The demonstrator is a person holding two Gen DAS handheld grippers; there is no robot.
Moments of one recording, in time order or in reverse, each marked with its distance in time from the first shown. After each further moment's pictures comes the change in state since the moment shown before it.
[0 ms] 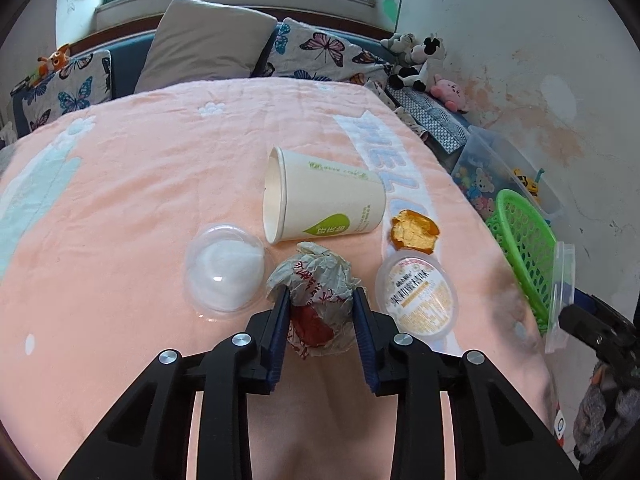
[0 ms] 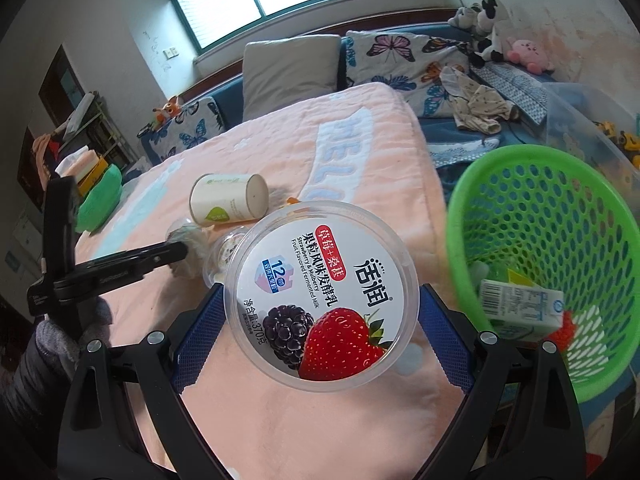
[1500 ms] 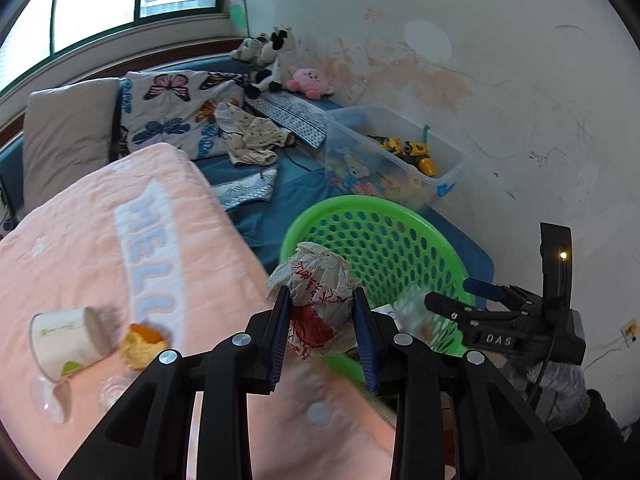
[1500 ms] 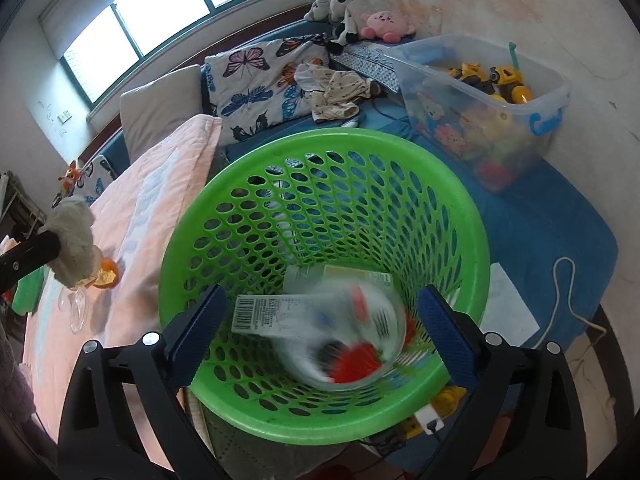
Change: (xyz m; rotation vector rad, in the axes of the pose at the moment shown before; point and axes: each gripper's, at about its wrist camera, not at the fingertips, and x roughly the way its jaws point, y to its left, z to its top) left arm 0.019 -0.245 0.048 0.348 0.002 -0.222; right arm -0.052 -0.195 -0.012 0.273 -0.027 -0.266
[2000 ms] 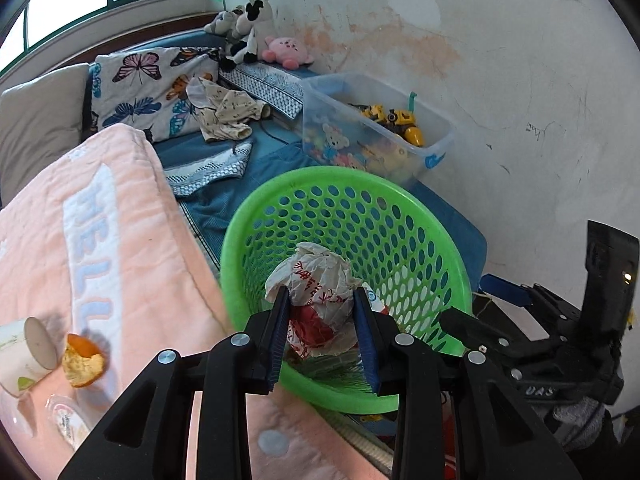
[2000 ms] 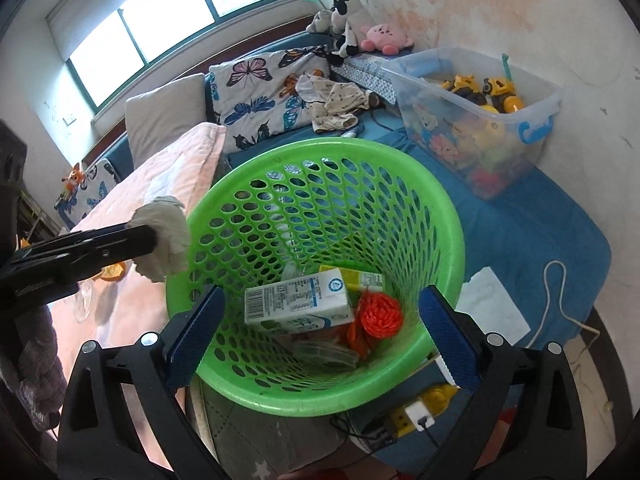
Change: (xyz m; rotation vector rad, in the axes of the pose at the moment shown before) left arm 0.061 -0.028 0.006 0.024 0.101 -0.041; right arm -0.028 0.000 -0.015 -0.017 -0.048 -0.010
